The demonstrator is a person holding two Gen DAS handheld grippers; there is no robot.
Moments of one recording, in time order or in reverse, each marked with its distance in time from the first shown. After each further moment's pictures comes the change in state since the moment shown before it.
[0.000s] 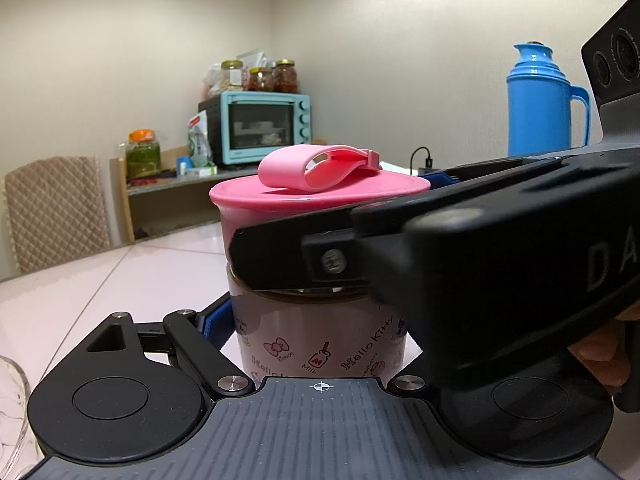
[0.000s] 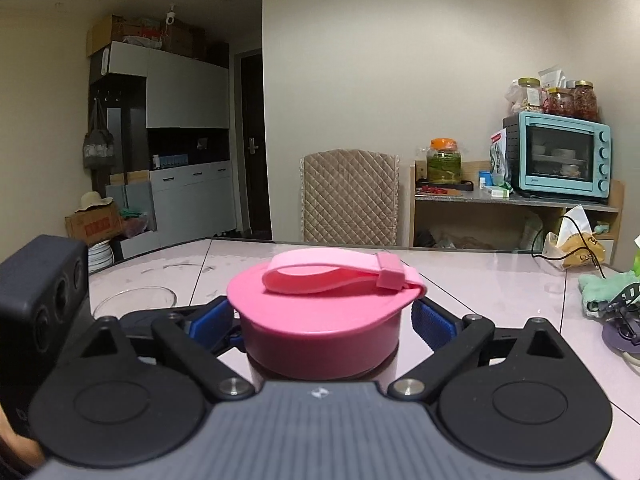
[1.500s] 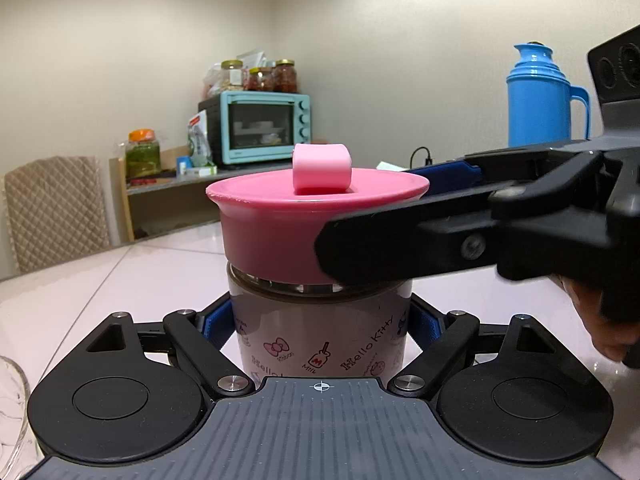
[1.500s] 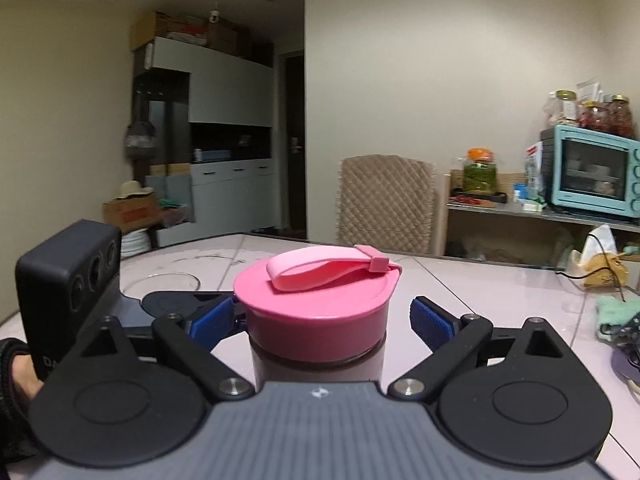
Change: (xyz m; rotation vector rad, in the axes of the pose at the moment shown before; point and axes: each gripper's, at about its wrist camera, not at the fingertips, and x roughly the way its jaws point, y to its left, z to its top) left arm -0.001 0.004 0.002 0.001 0.001 0.000; right arm -0.021 -0.013 0.010 -0.066 -0.009 0.102
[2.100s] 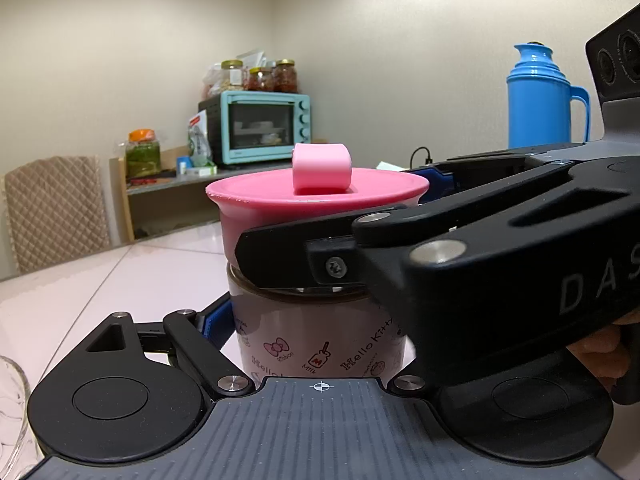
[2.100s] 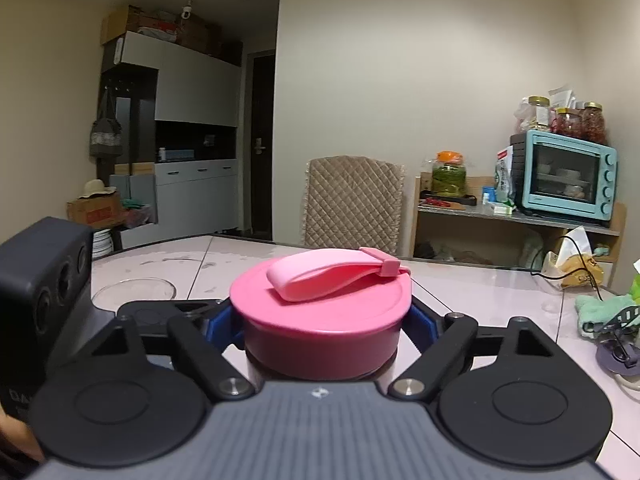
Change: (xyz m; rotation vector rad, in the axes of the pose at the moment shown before) left arm 0.000 0.000 0.000 0.000 0.000 0.000; right arm 0.016 0.018 -0.008 0.000 -0.007 -0.073
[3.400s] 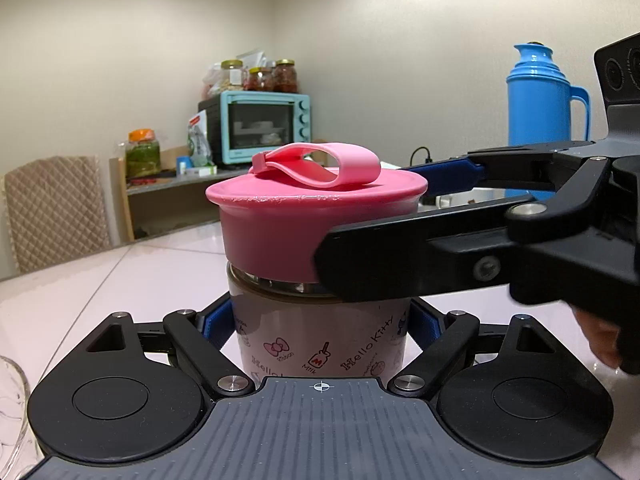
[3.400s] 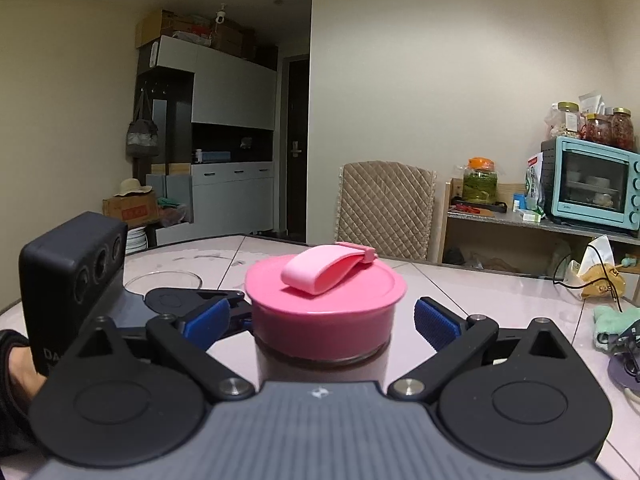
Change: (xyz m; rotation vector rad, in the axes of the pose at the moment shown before) left arm -0.001 -0.003 0.000 -0.002 0.000 -0.001; right arm -0.013 -0.014 0.002 -0.017 -0.014 0.076
